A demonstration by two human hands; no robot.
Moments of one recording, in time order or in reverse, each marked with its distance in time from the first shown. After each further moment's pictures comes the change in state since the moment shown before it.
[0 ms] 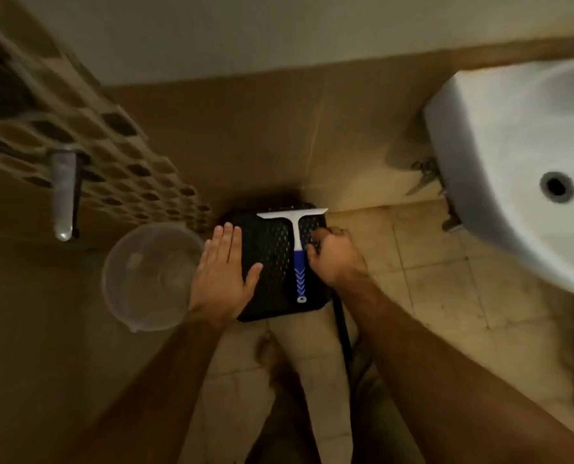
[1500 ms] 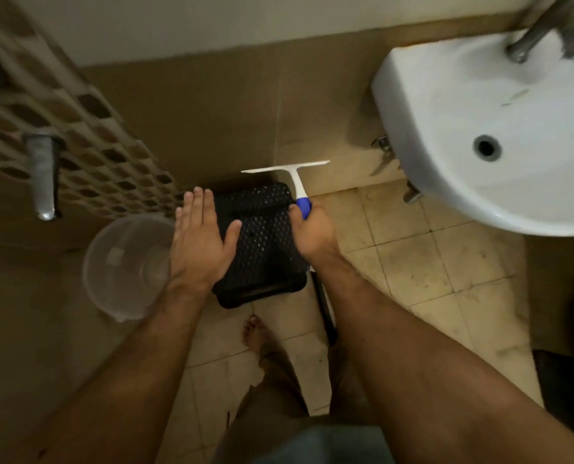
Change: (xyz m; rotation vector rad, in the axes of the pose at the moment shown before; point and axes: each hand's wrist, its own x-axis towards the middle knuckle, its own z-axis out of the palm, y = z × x) left_hand -0.021 0.025 -0.037 -0.052 0.173 -0.033; right_hand -0.066 -0.026 -0.033 0.639 0.173 0.342
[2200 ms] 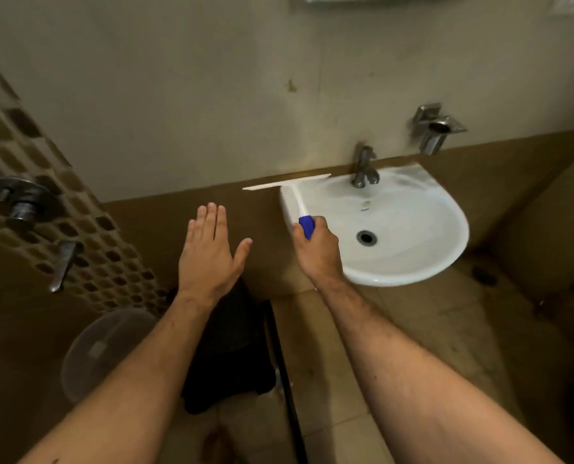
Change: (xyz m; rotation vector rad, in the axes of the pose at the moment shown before) left_hand -0.074 0.251 -0.115 0.130 0.387 0.166; right_hand -0.072 0.009 -0.270 0.120 0.304 -0.434
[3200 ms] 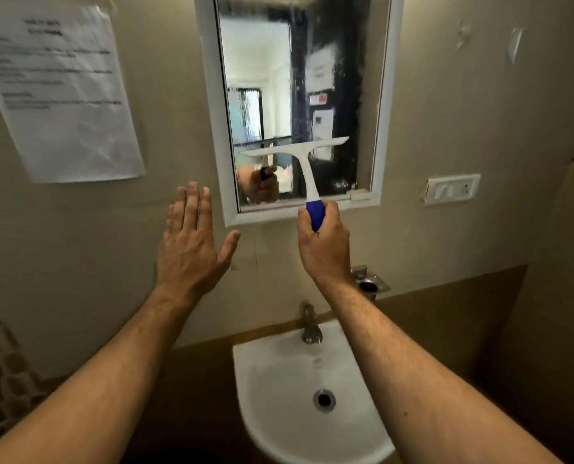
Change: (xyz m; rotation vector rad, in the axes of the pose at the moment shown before) left_hand 0.197 0.177 -0.210 -0.030 0.545 0.179; right_hand 0.151 -0.170 -0.255 0.311 0.398 -0.549
